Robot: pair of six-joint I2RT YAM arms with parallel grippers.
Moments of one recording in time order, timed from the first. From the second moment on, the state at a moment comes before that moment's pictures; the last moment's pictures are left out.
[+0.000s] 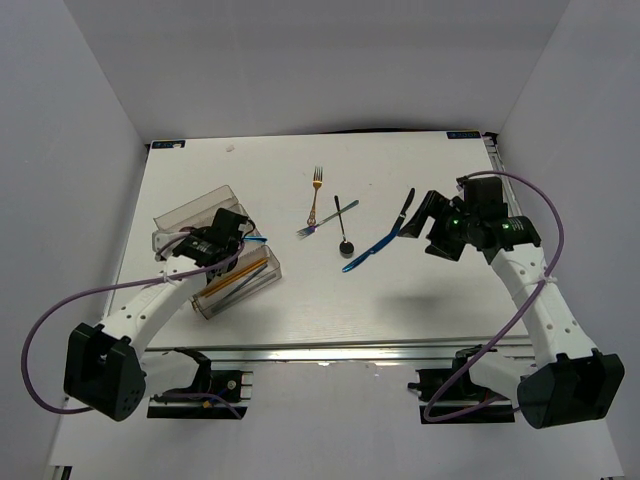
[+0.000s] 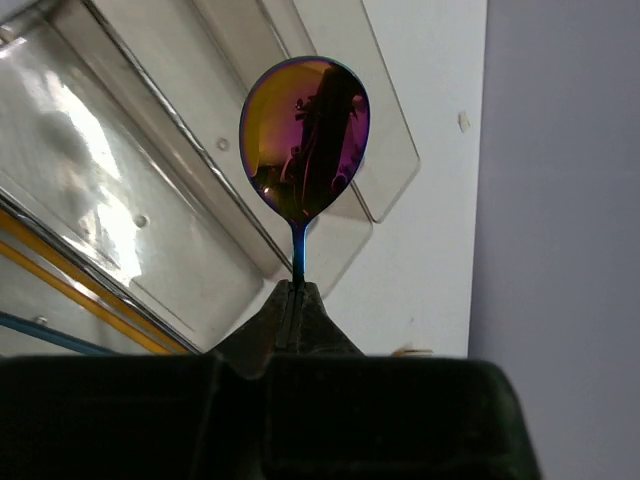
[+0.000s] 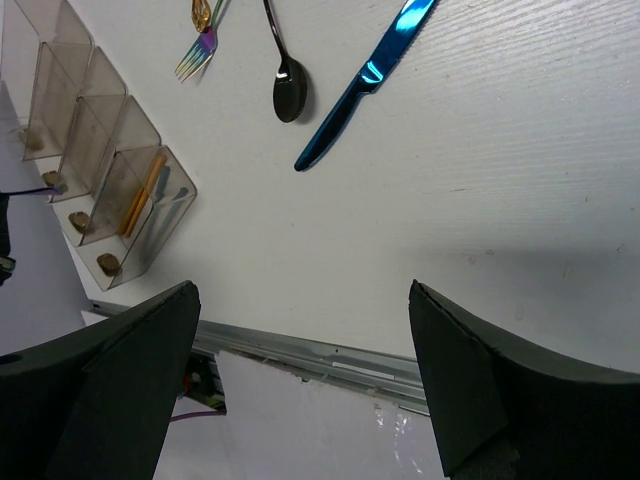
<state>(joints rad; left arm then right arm) -0.42 1.20 0.89 -0.67 -0.82 -1.87 0.19 1.12 1.08 -0.82 -0.31 0.62</state>
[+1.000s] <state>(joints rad) -0.21 1.29 1.13 -0.13 -0.67 -0.90 0.19 1.19 1.12 -0.82 -0.34 0.53</state>
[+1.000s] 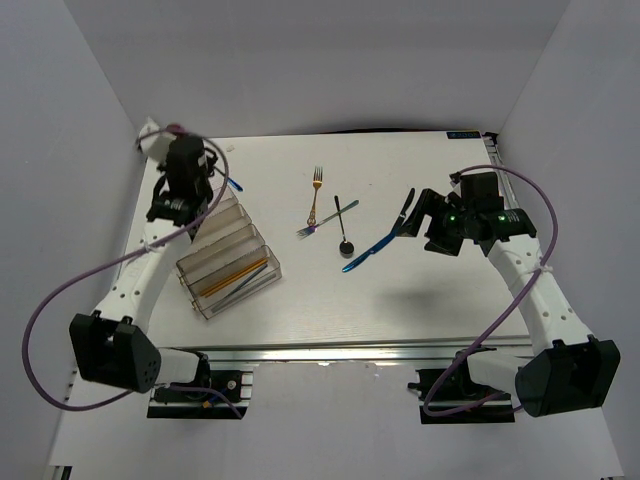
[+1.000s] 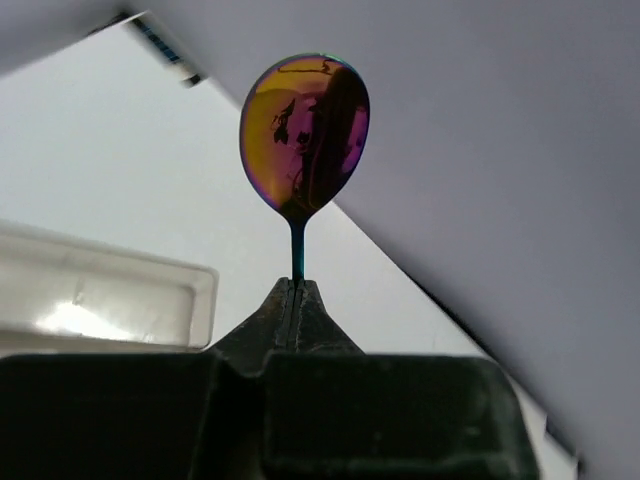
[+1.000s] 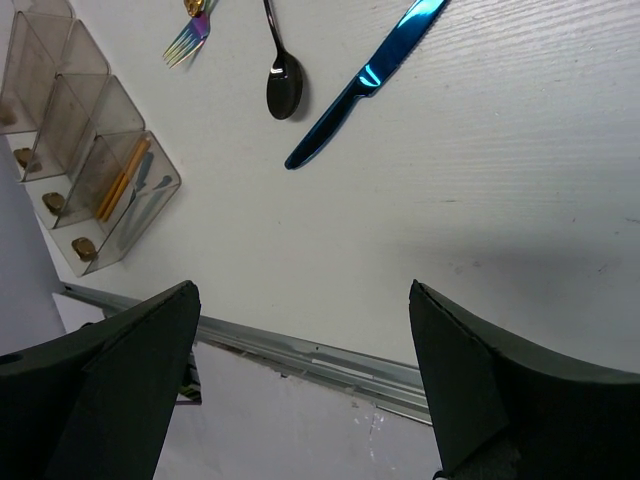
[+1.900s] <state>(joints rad) -0.25 1.19 0.90 -0.31 -0.08 0.54 0.20 1.17 1.04 -0.79 -0.44 0.50</state>
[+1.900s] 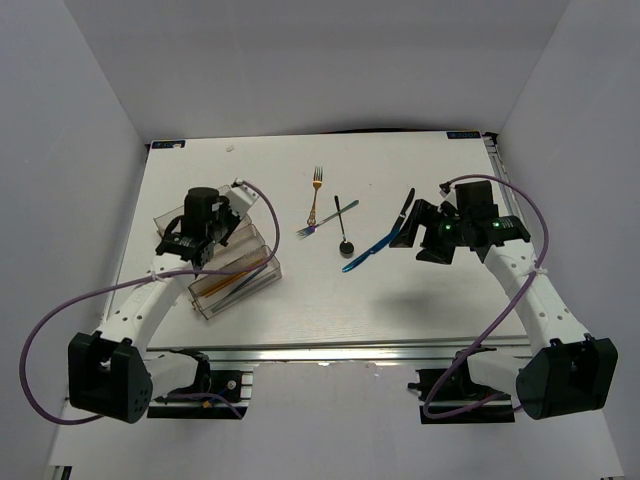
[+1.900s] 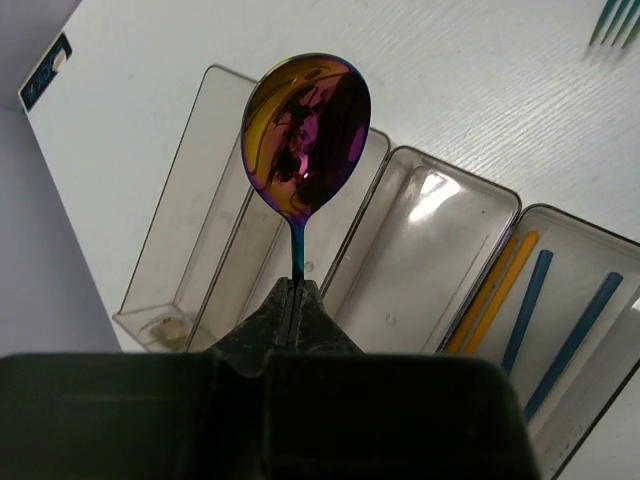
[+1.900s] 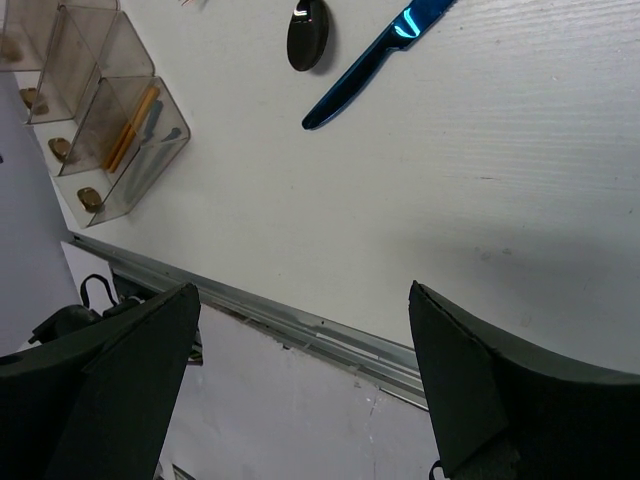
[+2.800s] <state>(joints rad) -0.23 1.22 0.74 -0.24 0.05 0.58 0.21 1.20 1.04 -0.73 -0.46 0.52</state>
